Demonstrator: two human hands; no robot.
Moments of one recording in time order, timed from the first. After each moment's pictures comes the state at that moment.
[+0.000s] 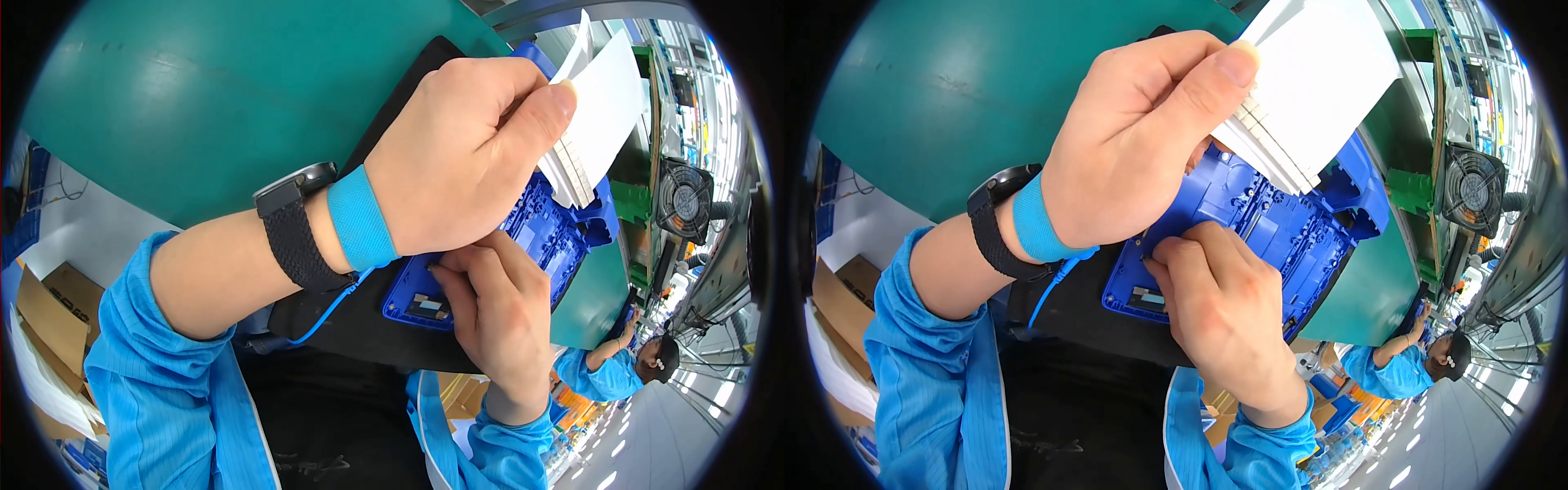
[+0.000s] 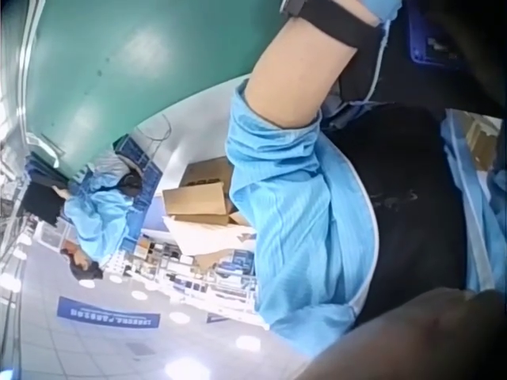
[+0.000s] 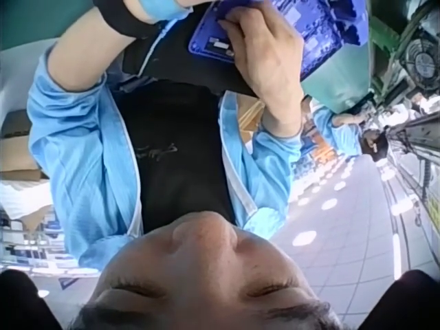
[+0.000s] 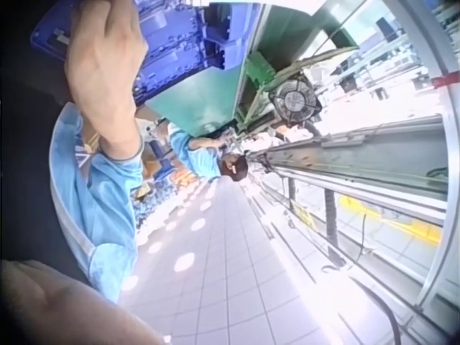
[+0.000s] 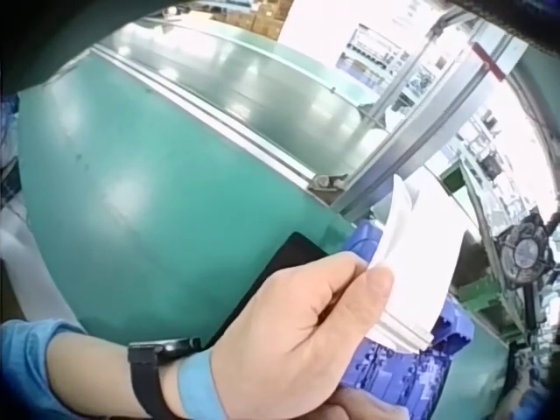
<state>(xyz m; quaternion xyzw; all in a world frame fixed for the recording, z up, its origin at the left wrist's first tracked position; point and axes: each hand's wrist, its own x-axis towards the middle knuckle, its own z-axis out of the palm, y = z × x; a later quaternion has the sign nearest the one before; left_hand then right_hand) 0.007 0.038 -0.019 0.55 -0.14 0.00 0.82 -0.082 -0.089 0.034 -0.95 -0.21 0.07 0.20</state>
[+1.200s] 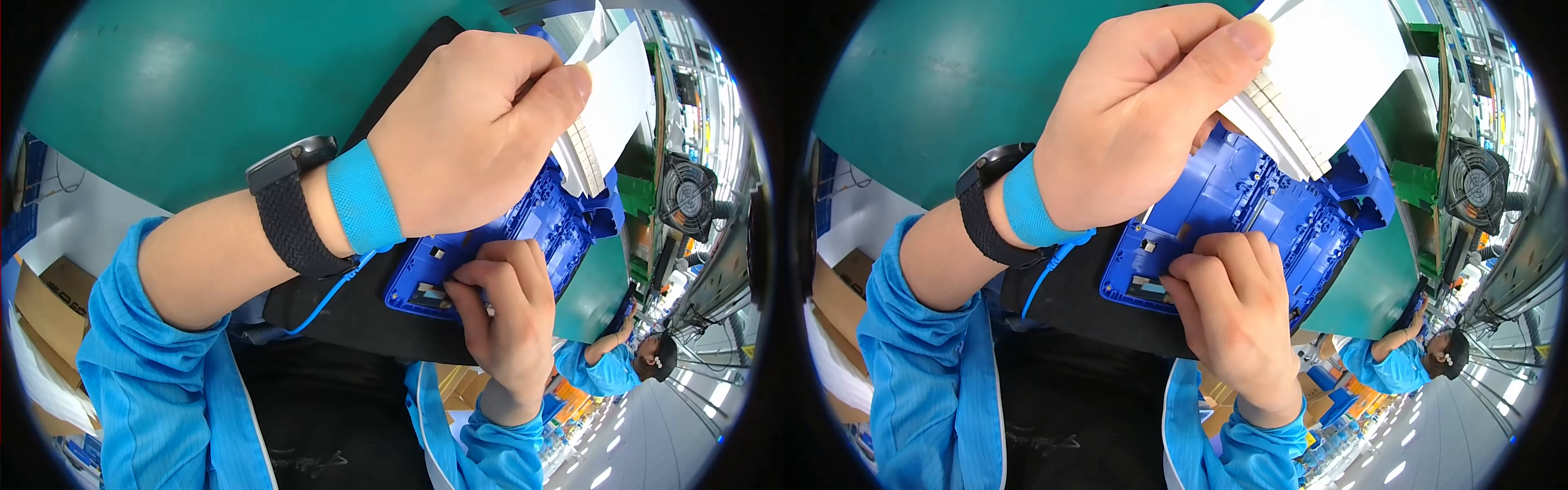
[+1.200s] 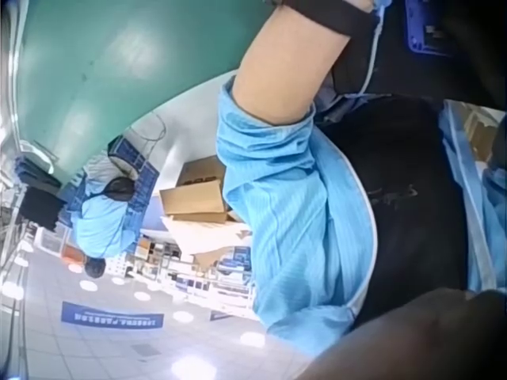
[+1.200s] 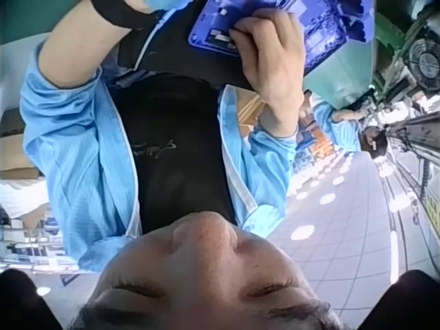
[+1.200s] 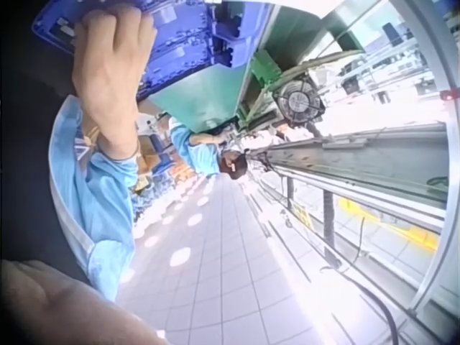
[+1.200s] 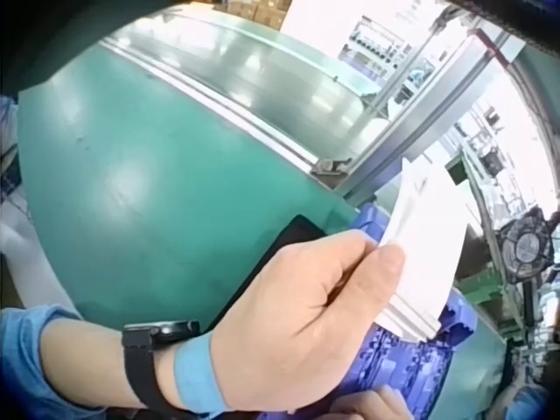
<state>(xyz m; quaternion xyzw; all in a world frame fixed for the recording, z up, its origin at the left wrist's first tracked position) 0.006 0.039 -0.020 0.56 -0.16 0.08 0.81 -0.101 -0.107 0.033 -0.95 -0.22 0.07 0.21</state>
